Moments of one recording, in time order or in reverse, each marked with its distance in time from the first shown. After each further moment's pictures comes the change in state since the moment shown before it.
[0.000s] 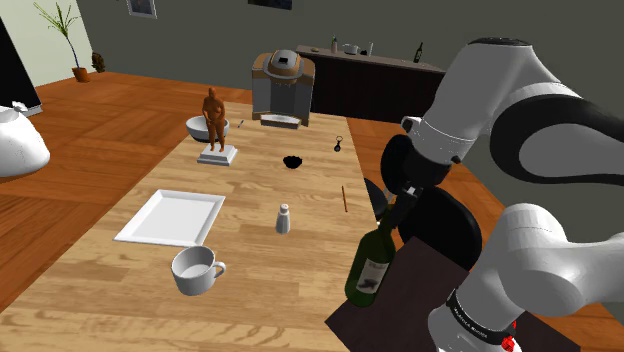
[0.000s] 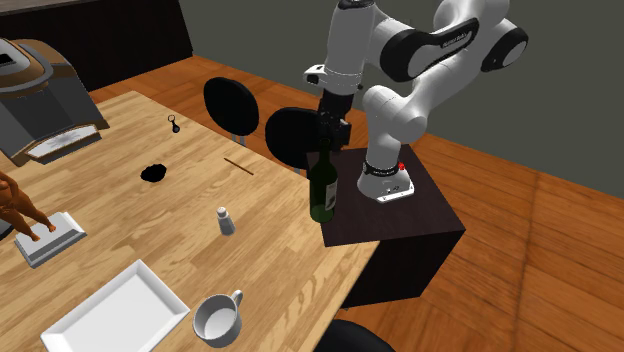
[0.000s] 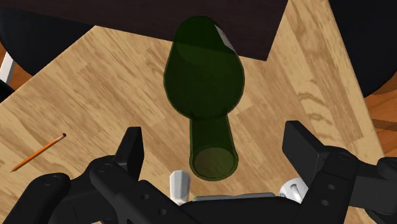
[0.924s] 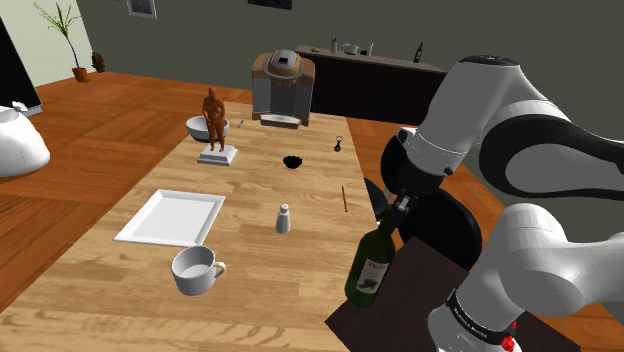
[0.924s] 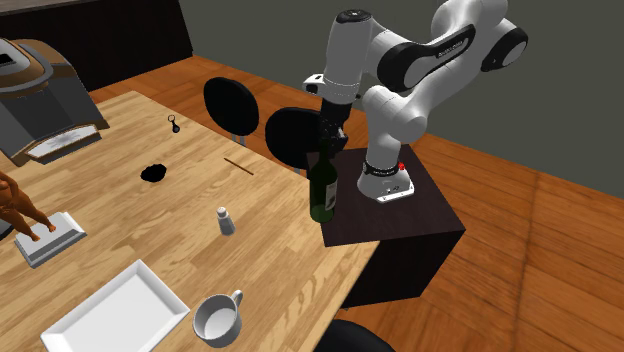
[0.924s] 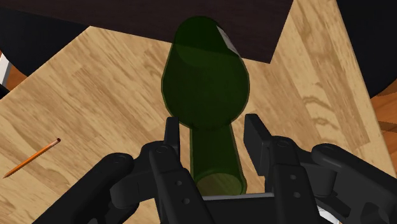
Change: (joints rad) arm 0.006 0.001 0.011 -0.058 0.011 0.061 -0.001
